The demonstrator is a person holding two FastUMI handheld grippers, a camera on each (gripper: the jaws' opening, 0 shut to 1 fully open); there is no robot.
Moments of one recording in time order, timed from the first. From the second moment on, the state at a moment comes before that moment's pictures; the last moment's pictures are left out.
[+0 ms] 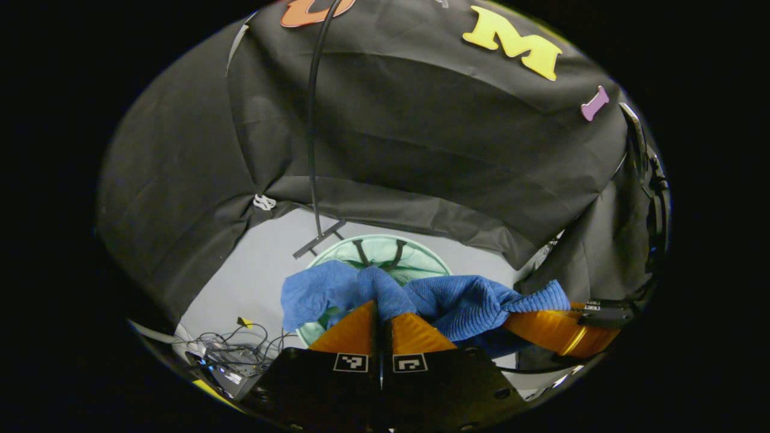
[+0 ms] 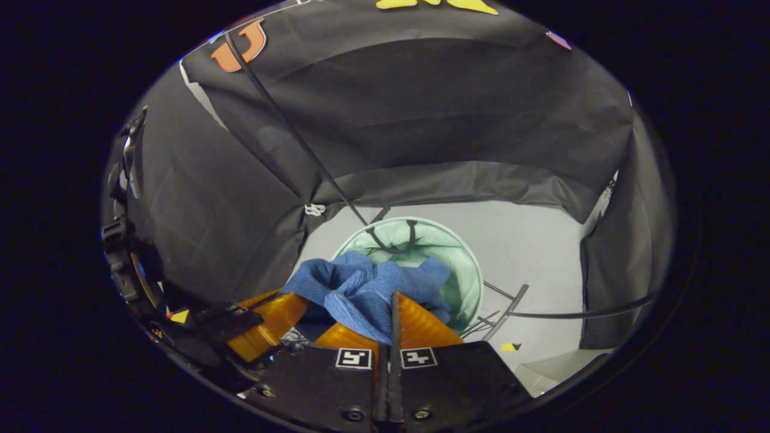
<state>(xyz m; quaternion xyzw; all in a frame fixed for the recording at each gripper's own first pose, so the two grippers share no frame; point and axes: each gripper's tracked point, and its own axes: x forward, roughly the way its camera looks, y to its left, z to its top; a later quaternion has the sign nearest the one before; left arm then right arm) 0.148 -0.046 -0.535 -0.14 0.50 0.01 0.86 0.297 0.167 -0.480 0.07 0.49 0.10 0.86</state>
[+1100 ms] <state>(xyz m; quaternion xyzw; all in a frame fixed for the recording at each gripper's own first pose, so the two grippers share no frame) 0.129 0.009 -0.358 -0.09 0.32 -0.01 0.94 0.238 0.141 -0.307 0.03 0.28 0.10 0.95</state>
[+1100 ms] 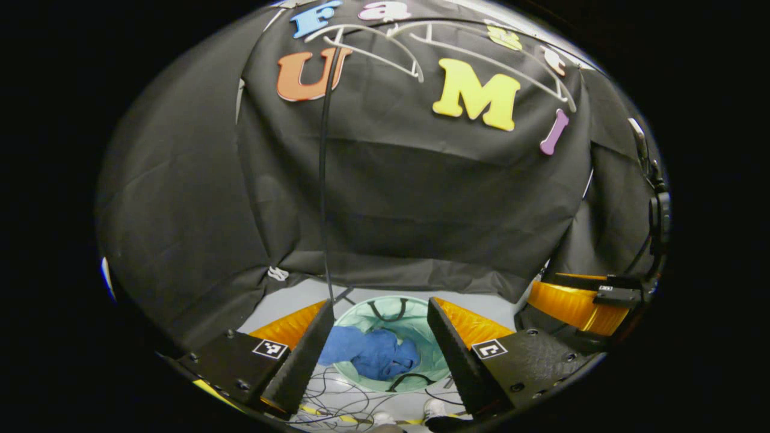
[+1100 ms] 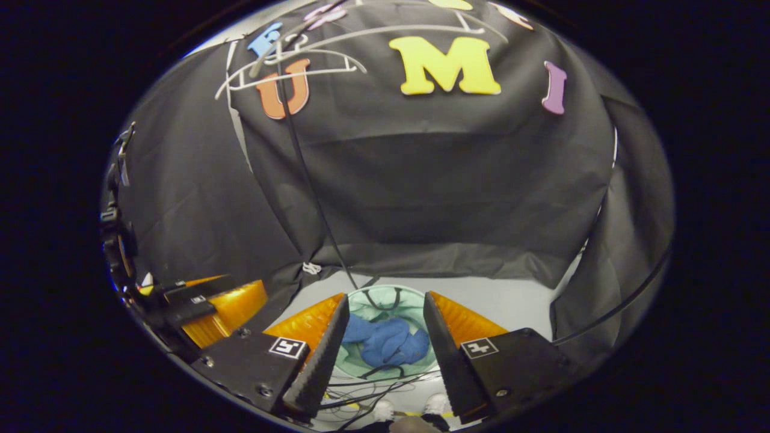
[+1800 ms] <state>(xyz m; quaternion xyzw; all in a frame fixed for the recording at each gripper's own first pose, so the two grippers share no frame) -0.032 -0.037 -0.158 -0.04 0.14 0.05 0.99 0.038 0.010 -0.138 -0.01 0.10 0.12 0.99</state>
